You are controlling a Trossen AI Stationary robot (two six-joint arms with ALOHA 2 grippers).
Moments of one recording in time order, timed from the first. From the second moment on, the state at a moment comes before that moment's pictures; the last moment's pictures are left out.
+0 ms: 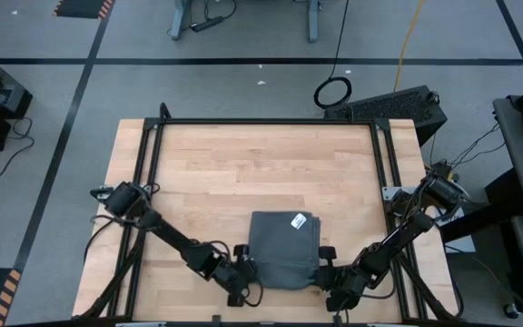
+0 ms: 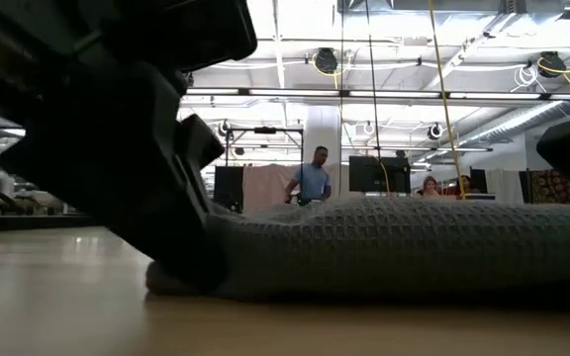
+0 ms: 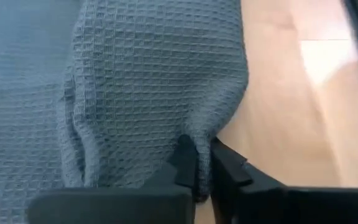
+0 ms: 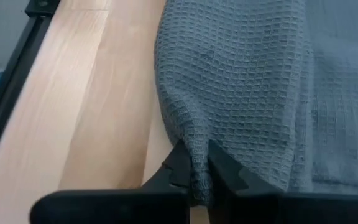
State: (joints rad) left arm -0.59 2.01 1.14 -0.03 -0.22 -0.45; right arm 0.86 1.79 0.80 0.03 0.44 0.68
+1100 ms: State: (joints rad) left arm -0.43 1.89 0.98 0.35 0.50 -0.99; right arm 0.68 1.57 0.66 0.40 -0.27 1.00
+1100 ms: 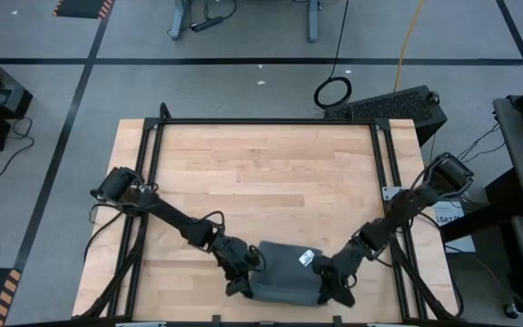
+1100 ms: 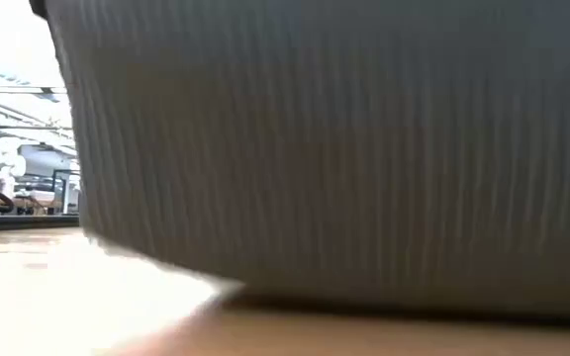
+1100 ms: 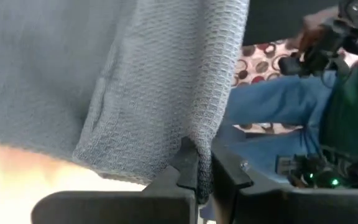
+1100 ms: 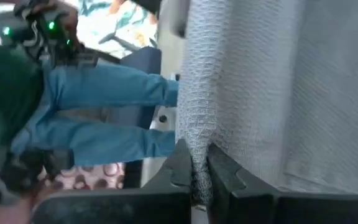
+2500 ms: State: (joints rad) left arm -0.27 1.96 0.90 0.48 0.72 -1.46; right arm 0.63 1.71 0.49 0.89 -0.39 1.34
